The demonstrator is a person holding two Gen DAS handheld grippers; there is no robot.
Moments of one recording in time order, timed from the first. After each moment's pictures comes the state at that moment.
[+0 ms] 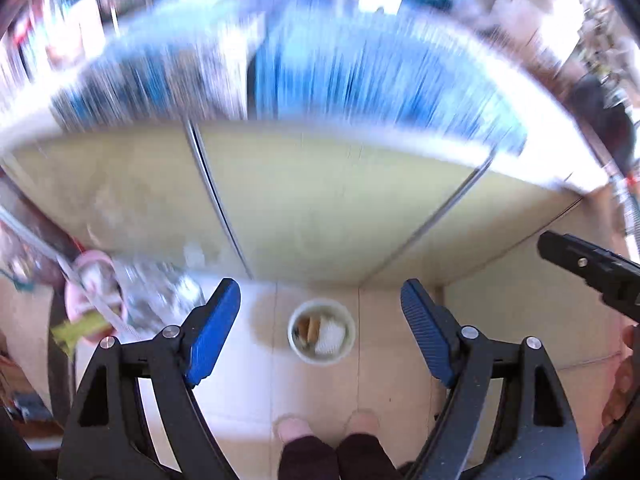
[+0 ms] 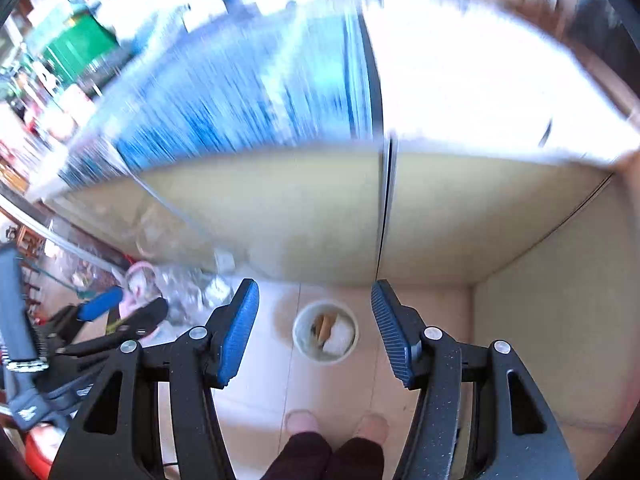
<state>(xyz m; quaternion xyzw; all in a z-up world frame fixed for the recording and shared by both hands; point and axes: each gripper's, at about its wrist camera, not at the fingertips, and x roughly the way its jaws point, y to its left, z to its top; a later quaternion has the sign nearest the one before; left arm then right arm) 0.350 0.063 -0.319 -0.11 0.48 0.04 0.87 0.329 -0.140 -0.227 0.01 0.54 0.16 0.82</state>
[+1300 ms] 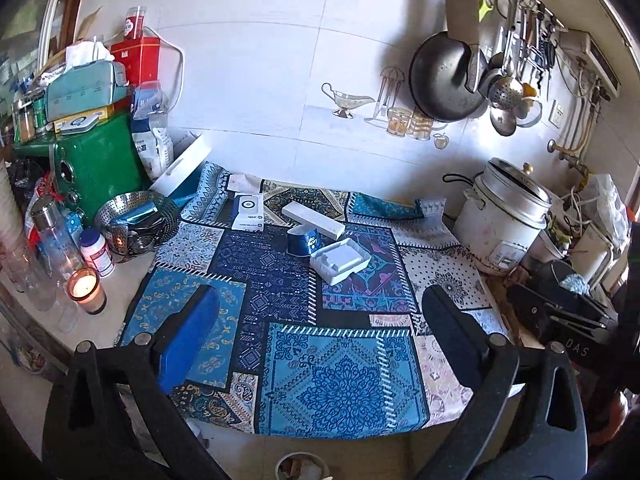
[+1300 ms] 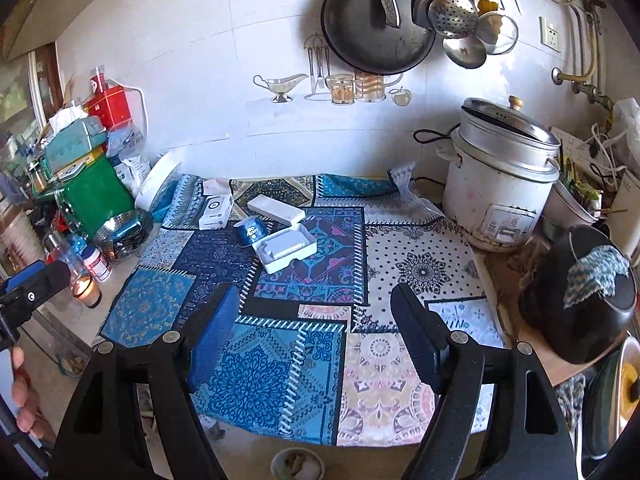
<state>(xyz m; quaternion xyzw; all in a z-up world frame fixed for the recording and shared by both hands) 0.485 0.118 -0.053 -0.13 0.29 0.06 0.95 0.486 -0.118 -0.033 -0.03 0.37 0.16 0.91</state>
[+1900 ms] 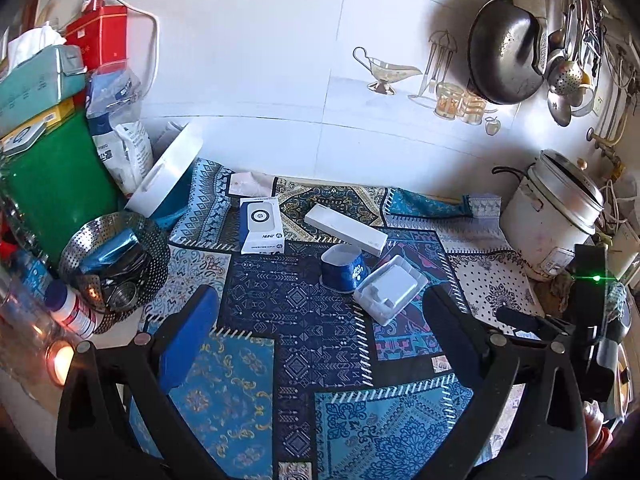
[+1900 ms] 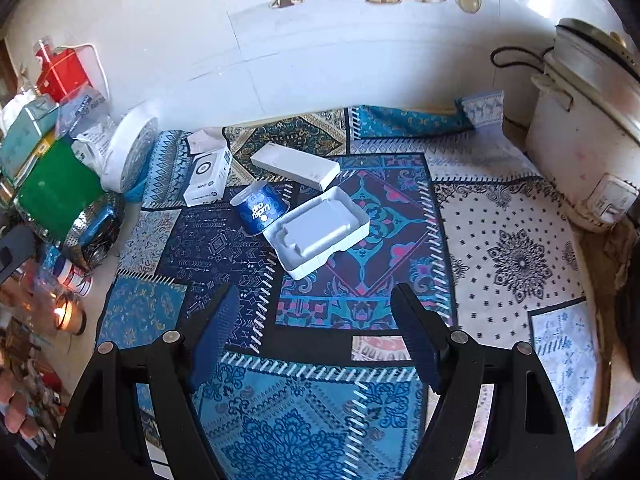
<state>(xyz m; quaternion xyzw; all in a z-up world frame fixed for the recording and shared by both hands) 0.636 0.212 -0.095 -0.10 0.34 0.04 0.93 0.620 -0.018 -0.136 0.01 0.51 0.16 0.85</state>
